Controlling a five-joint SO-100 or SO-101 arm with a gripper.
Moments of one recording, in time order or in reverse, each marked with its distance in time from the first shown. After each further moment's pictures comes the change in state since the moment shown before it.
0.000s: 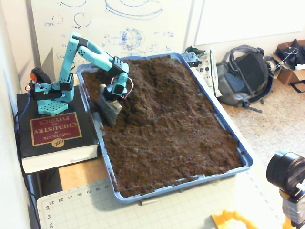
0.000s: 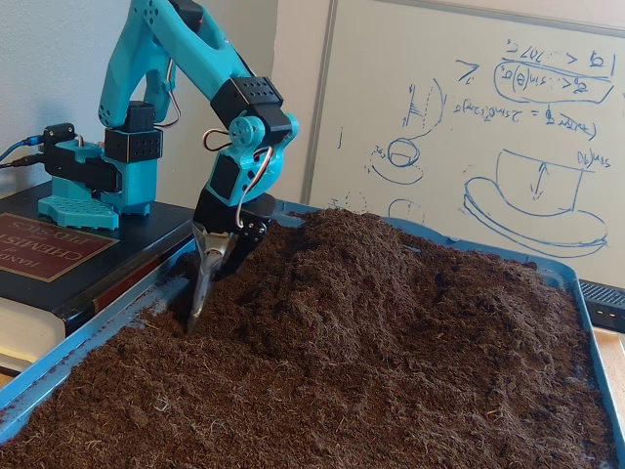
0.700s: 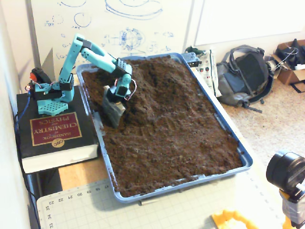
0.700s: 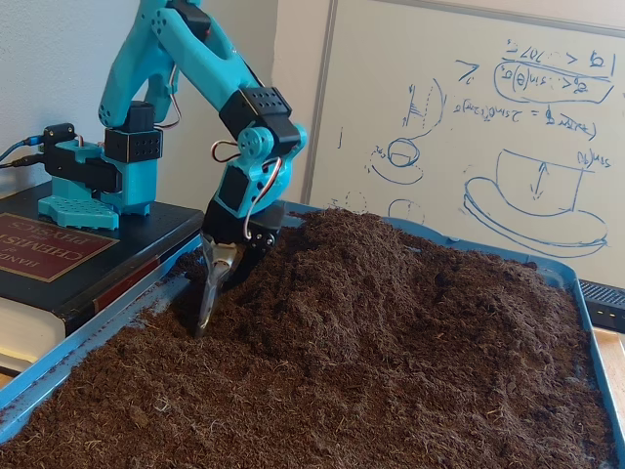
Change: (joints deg) arm 0.0 -7.3 -5.4 -1.7 3.8
